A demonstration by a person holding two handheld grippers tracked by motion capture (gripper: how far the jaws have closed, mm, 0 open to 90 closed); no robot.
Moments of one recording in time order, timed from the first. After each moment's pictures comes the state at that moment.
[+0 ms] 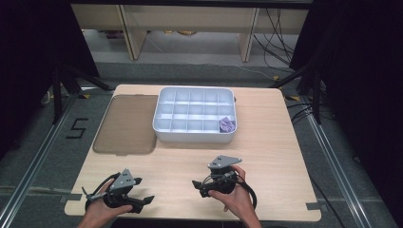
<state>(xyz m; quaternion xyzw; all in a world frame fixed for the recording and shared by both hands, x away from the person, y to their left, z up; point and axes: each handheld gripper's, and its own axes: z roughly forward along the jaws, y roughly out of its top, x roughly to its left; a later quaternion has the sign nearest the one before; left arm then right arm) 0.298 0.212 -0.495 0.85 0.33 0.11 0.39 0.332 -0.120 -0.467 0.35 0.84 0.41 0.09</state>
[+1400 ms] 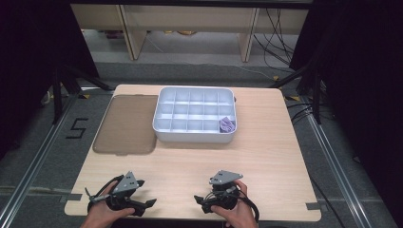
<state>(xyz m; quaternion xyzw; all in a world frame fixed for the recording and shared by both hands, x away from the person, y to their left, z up) 0.294 0.205 -0.498 0.86 0.31 0.11 0.39 0.302 -0.126 -0.493 0.34 0.85 0.40 0.08</state>
